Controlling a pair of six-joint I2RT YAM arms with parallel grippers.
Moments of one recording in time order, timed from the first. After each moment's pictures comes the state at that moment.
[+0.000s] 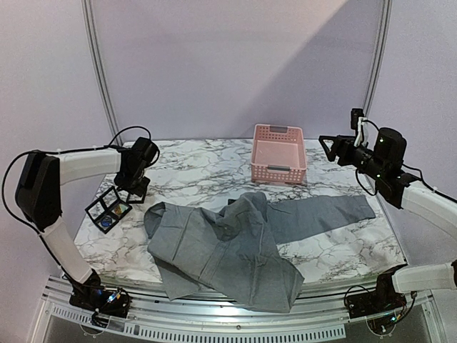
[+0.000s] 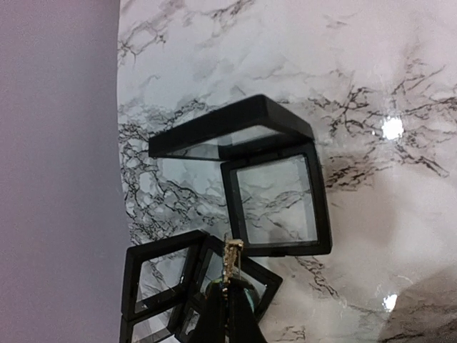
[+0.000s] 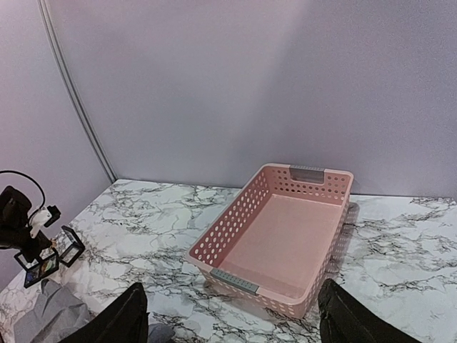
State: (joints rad) left arm -0.36 1.71 1.16 -0.69 -0.64 0.00; right arm 0.27 1.13 0.76 0.29 -0.23 0.27
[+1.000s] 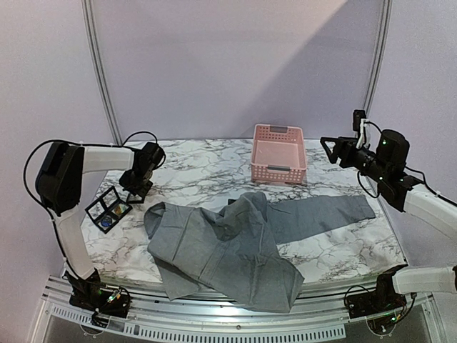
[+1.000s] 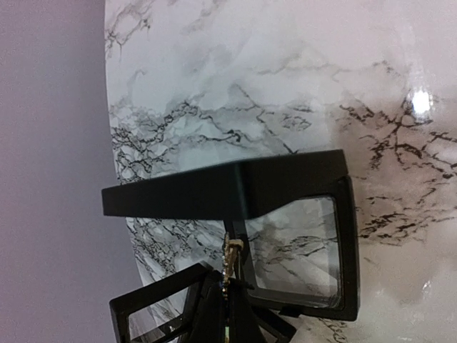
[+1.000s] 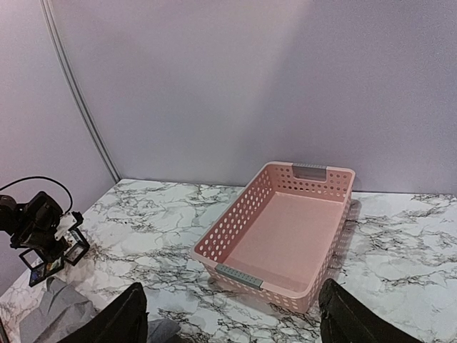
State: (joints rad) left arm -0.32 1.92 1.28 -0.70 -0.72 0.03; right arm 0.27 1.09 0.74 0.27 -0.24 0.28
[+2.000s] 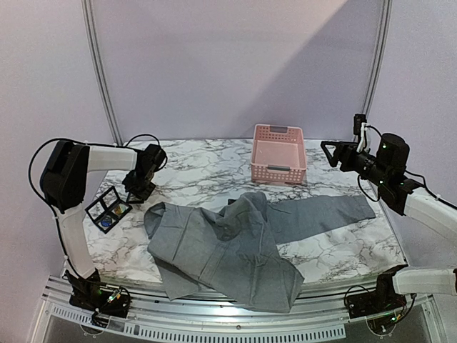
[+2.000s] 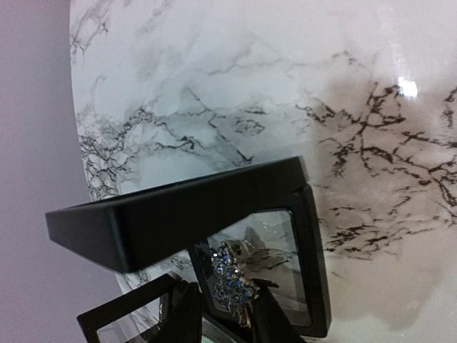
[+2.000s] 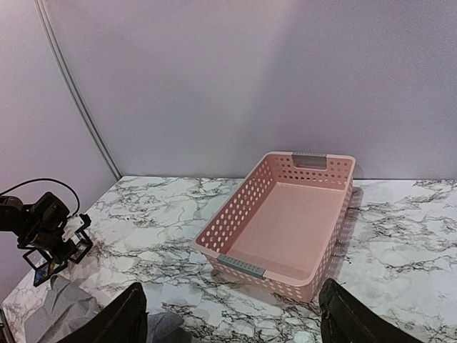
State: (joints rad) left arm -0.32 1.97 1.31 -0.70 -0.66 0.04; right arm 0.27 1.07 0.71 0.26 -0.24 0.31
